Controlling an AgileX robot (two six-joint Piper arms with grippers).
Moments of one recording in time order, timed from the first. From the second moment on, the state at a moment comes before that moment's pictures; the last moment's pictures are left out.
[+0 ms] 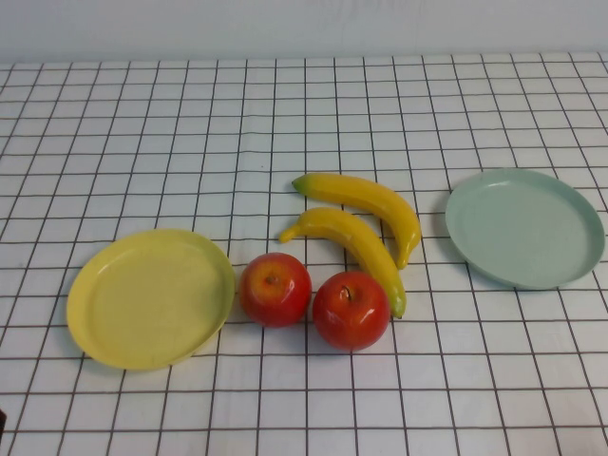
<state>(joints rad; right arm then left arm) -0.02 -0.01 0.03 0.15 0.35 -0.03 -0.04 -0.01 0.02 -0.25 0.30 -0.07</state>
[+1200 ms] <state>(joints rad) -0.02 -0.01 0.03 0.15 0.35 -0.03 -0.04 0.49 -0.55 -0.55 0.69 0.48</state>
